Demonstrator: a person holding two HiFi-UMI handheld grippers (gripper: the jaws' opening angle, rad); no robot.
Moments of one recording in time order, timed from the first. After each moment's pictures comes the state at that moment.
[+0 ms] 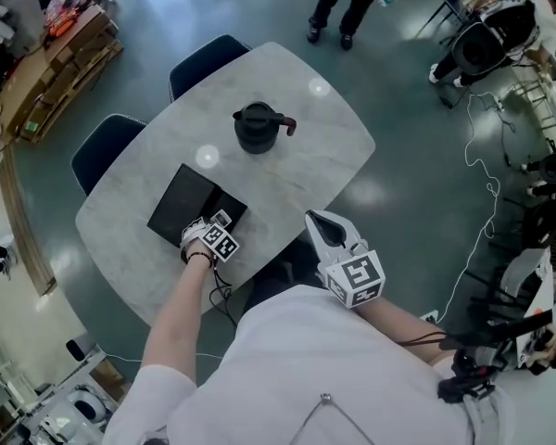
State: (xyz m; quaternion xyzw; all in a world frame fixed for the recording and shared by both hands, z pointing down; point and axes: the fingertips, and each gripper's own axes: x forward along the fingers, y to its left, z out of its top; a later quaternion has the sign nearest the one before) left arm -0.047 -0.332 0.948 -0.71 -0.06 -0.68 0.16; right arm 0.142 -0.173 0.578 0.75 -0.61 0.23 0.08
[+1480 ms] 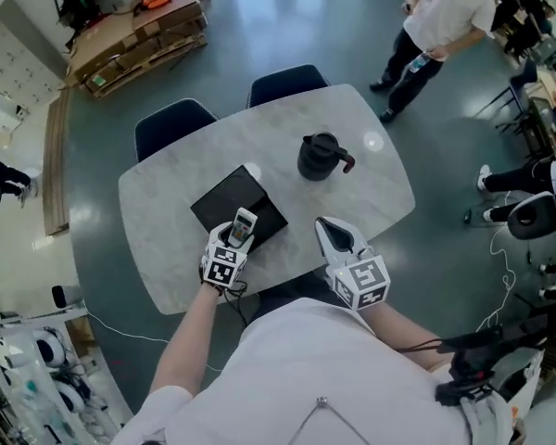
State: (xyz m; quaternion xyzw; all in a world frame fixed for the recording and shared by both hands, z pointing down) left arm -0.044 -0.325 0.747 -0.90 0.16 -0.39 -0.09; right arm 0.107 -0.230 0.558 0.67 -0.72 0.19 0.08
